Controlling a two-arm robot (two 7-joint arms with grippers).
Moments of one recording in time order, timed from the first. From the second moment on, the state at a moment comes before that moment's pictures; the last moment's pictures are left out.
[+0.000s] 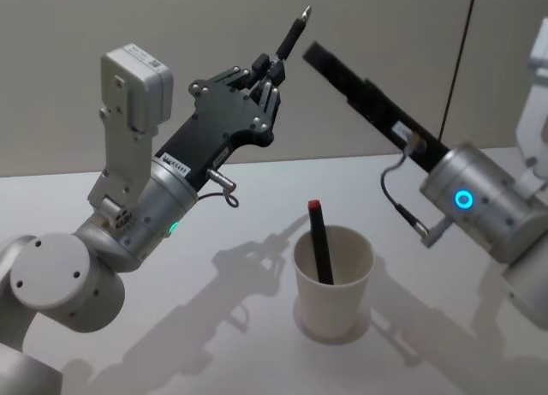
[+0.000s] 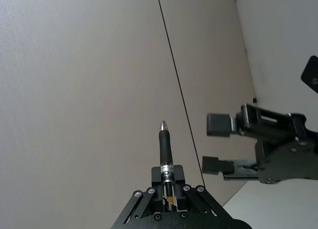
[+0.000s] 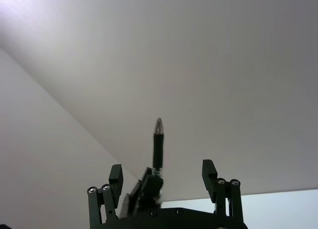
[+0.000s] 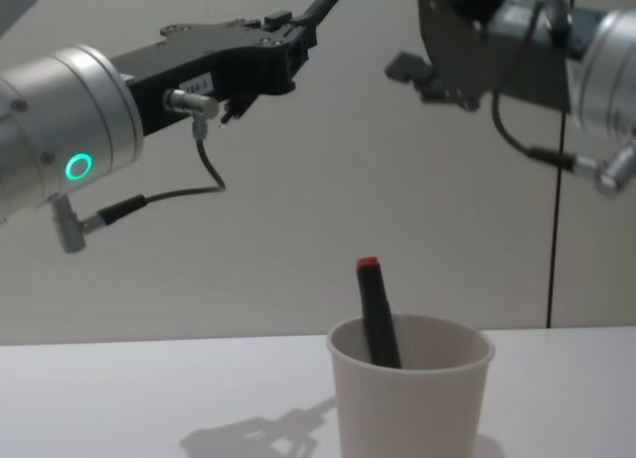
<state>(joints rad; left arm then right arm) -0.25 0.35 0.33 -1.73 -0.32 -0.10 -0.27 0.23 0.12 -0.27 -1.78 1.10 0.37 0.16</state>
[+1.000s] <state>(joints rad) -0.25 0.35 0.33 -1.73 -0.32 -0.10 -0.28 0.34 0.09 -0.29 -1.73 1.15 0.38 0.16</state>
